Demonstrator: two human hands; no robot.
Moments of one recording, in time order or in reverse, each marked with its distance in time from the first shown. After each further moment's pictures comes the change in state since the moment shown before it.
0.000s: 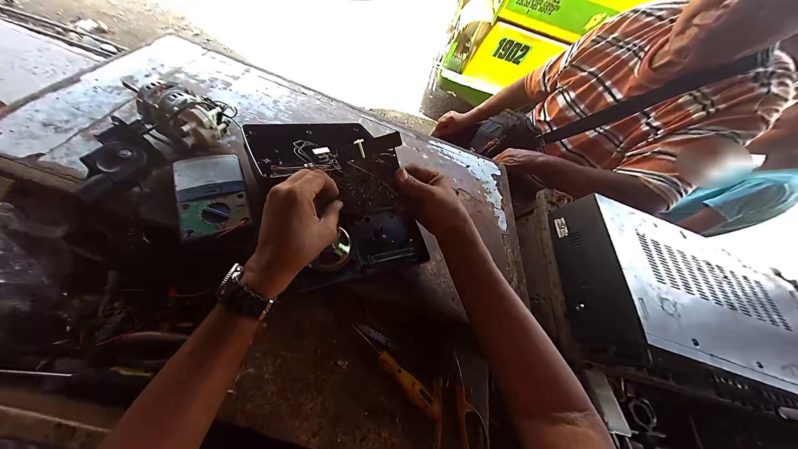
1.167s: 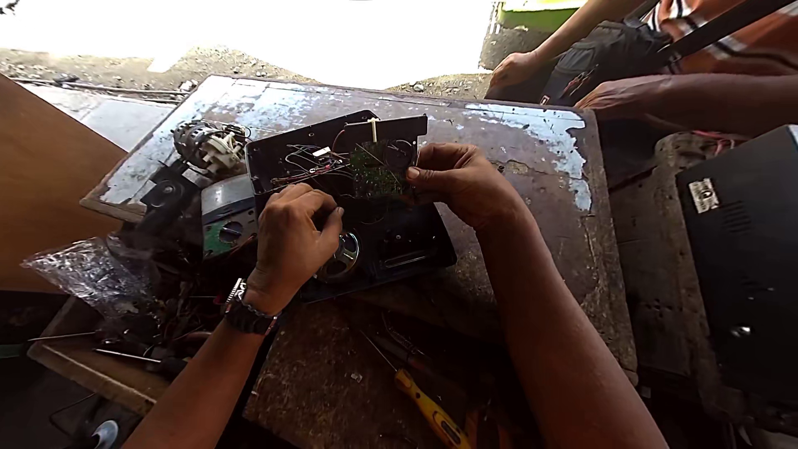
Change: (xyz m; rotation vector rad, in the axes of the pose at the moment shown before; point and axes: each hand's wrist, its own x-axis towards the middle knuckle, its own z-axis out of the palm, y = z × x) left_hand 0.003 0.007 0.017 0.344 -0.108 0.026; right_hand -0.003 -0.005 -0.026 0.120 -0.027 0.106
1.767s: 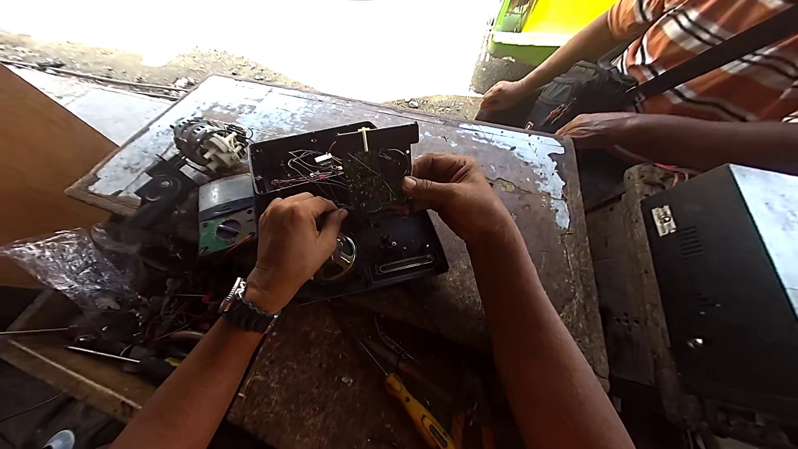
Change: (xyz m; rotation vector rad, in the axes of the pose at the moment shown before) left_hand -0.001 0.000 0.000 0.037 0.000 -0.044; right_hand -0.001 -0.002 0.007 -0.025 -0.086 -0.167
